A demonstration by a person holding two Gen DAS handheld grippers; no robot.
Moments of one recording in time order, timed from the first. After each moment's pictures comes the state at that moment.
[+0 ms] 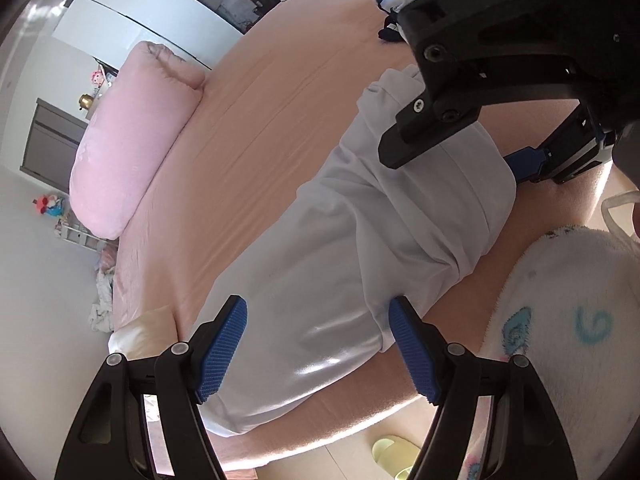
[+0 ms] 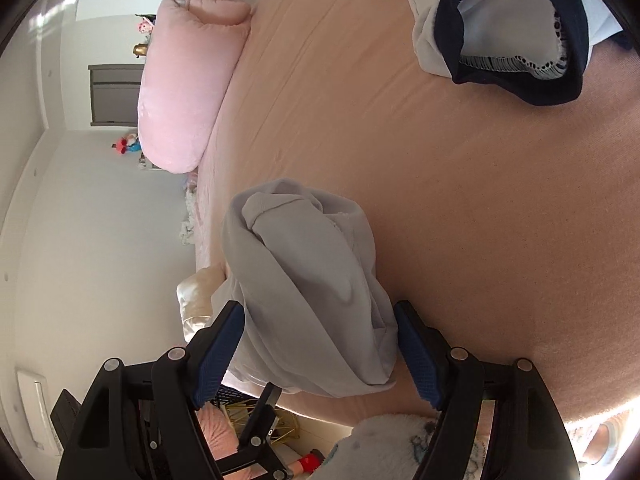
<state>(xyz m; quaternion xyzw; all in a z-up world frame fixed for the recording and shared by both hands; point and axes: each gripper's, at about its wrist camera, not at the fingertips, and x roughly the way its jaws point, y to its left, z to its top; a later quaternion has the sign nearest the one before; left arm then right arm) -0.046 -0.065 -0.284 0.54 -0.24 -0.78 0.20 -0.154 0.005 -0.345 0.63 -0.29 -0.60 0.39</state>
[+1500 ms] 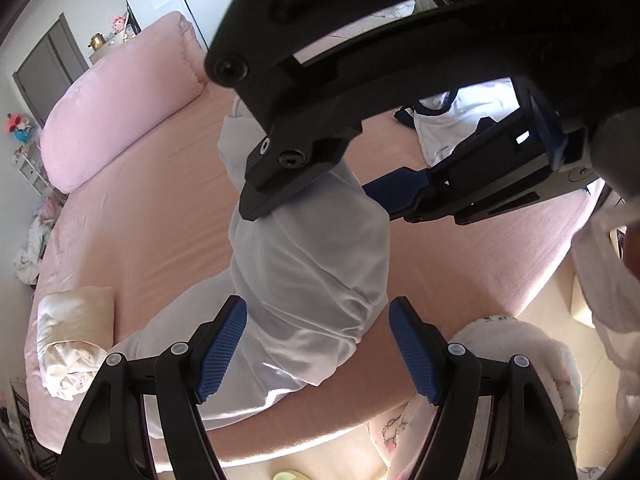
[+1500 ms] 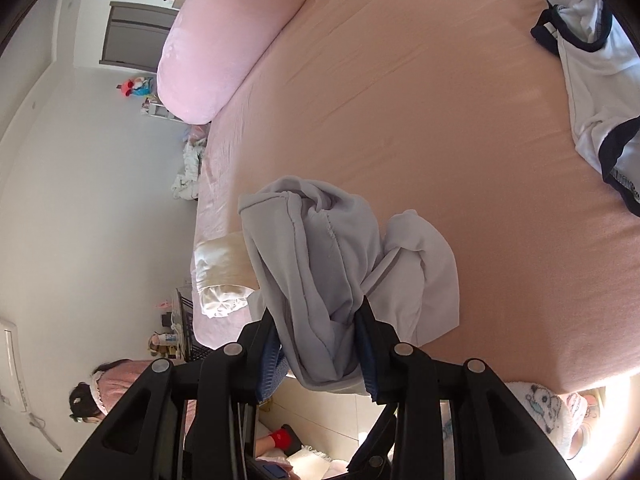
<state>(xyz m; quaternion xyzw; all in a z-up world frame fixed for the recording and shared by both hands) -0.037 -0.105 -0.235 0.47 -0.04 -0.87 0.16 -0.142 -0.088 -0.238 0.64 -0.19 -0.61 0.43</state>
